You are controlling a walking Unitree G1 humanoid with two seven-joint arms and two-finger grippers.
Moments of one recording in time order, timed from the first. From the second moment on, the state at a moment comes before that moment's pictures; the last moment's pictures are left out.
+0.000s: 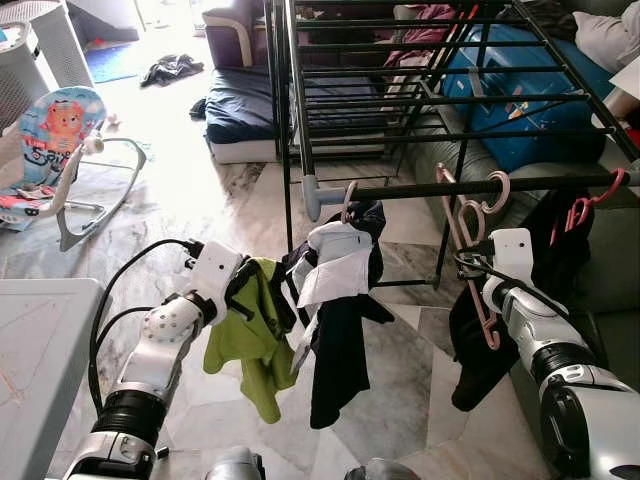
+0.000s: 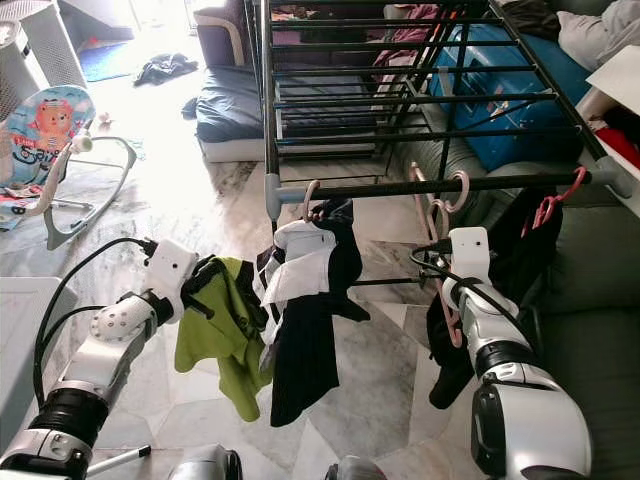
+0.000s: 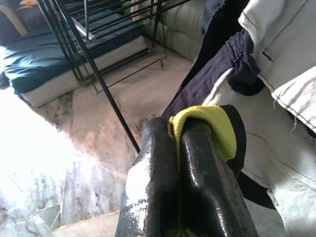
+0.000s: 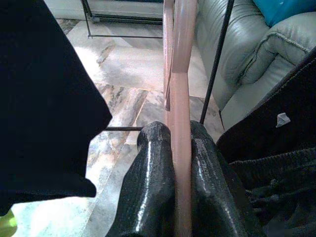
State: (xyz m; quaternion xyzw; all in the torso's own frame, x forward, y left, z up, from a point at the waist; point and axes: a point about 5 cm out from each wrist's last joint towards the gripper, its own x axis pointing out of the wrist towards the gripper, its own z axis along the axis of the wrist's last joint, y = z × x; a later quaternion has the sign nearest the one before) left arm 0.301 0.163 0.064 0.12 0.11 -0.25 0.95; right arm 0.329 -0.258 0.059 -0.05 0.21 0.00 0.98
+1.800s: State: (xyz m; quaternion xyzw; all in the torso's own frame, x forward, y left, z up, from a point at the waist) left arm 0.289 0.163 0.056 0.11 0.09 -0.20 0.97; right arm 0.264 -0.215 0.042 -0.03 0.16 -0.06 0.98
